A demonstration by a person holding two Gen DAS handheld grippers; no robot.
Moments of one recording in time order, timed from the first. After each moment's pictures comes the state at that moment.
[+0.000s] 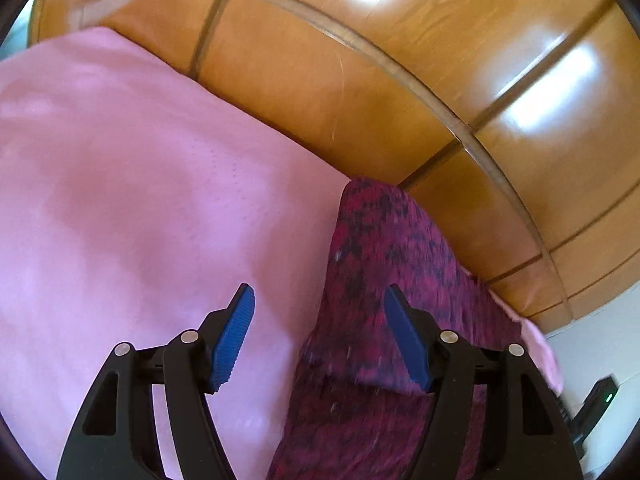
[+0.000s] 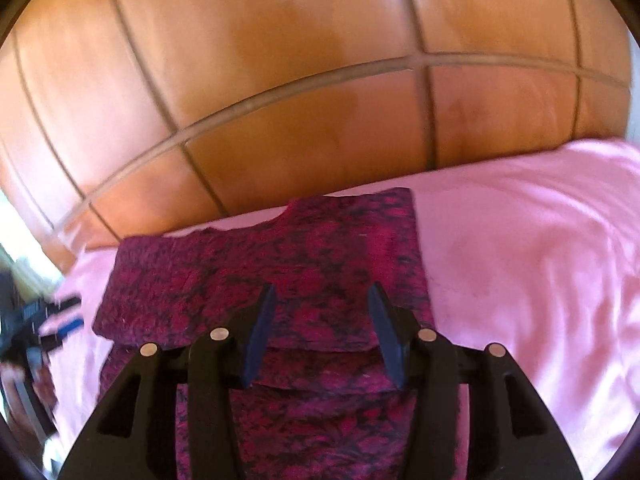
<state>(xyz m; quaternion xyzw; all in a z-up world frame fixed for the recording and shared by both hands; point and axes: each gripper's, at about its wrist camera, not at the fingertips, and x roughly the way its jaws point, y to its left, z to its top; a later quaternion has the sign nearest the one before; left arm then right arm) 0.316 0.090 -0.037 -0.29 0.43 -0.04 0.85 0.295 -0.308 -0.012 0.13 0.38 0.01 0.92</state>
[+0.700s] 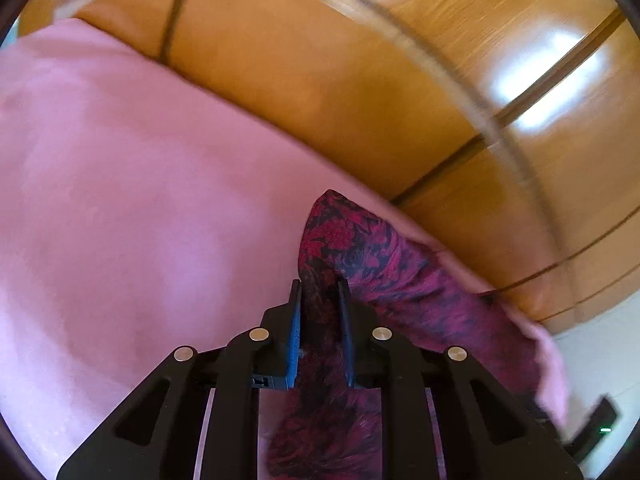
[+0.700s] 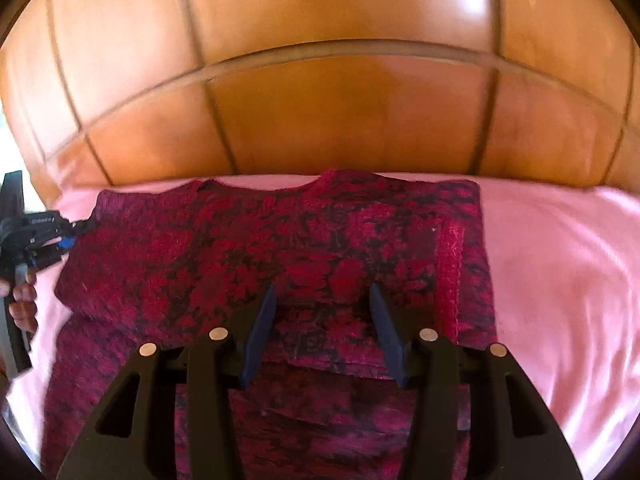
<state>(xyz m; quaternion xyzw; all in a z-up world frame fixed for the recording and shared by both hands) 0.379 0.058 -0.074 -0.27 0.45 -0.03 0.85 0.328 -0.258 -0.052 0.02 0.41 0.03 0.91</state>
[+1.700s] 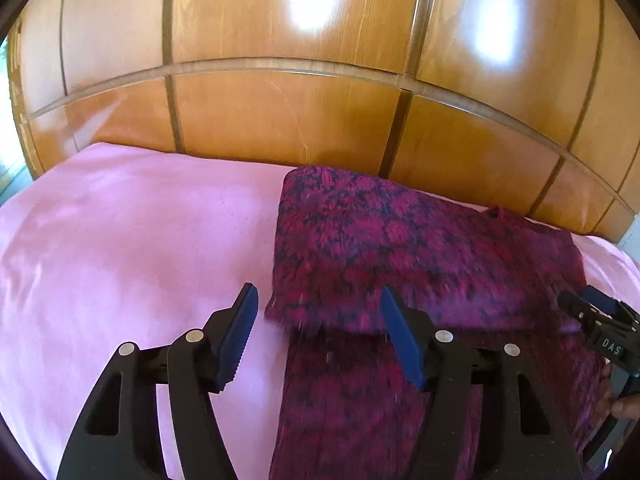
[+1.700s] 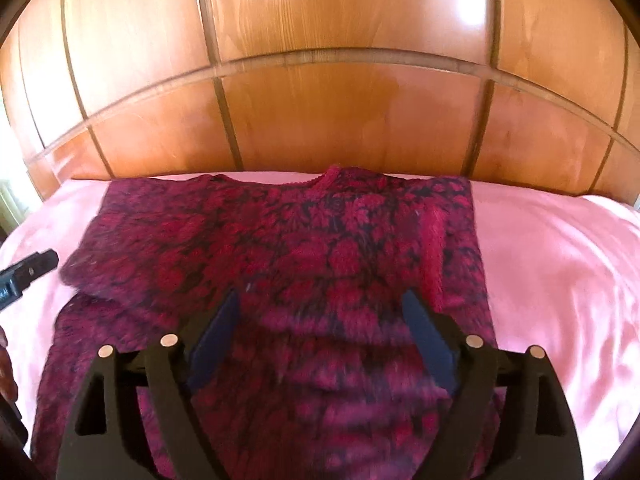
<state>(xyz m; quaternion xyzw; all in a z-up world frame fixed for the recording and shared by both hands) 0.244 -0.020 -0.015 -0.06 0.38 0.00 0.92 0.296 -0.250 -0.042 0.02 0.40 0.02 0.92</state>
